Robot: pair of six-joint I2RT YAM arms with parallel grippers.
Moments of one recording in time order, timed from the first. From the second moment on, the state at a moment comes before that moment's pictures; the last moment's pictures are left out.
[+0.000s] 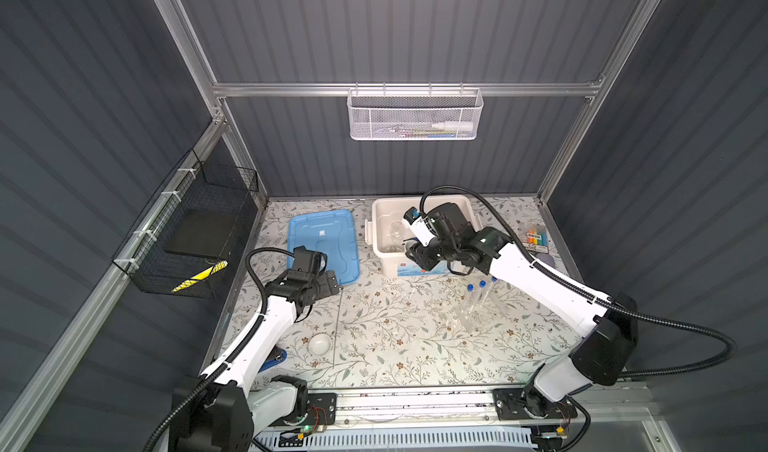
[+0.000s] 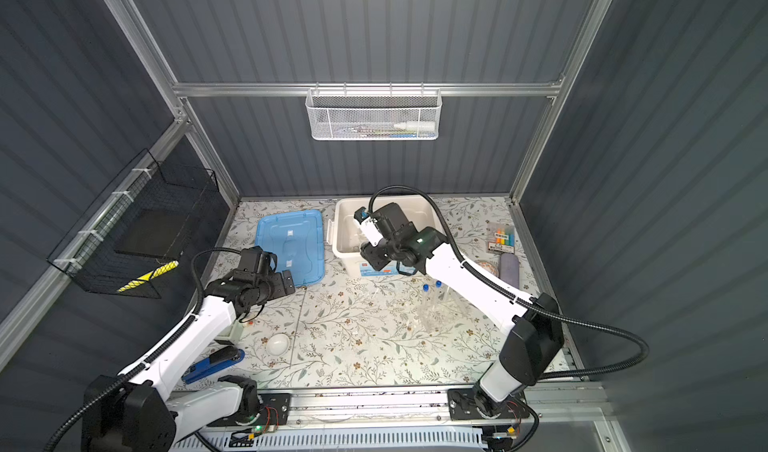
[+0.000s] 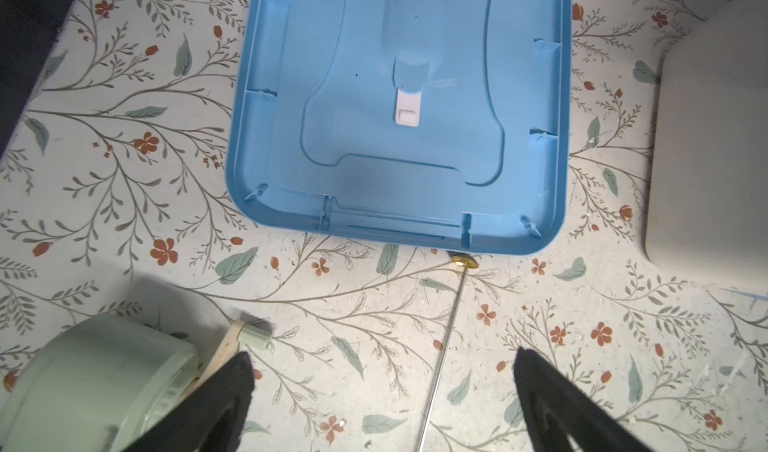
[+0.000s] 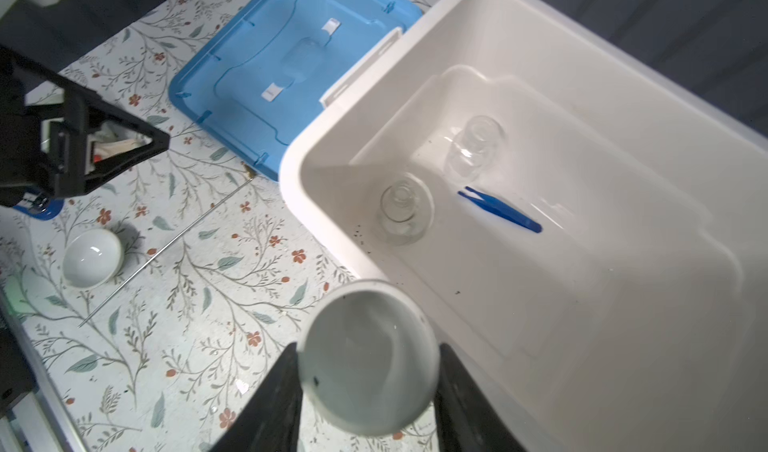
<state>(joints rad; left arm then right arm) -0.26 1.14 0.79 -0.64 -0.19 -0.45 0.70 1.58 1.49 -0.68 -0.05 -0.06</state>
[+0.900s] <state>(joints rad) -0.39 1.21 0.77 -0.64 -0.19 -0.51 0.43 1.98 1.74 -0.80 -0.16 -0.07</state>
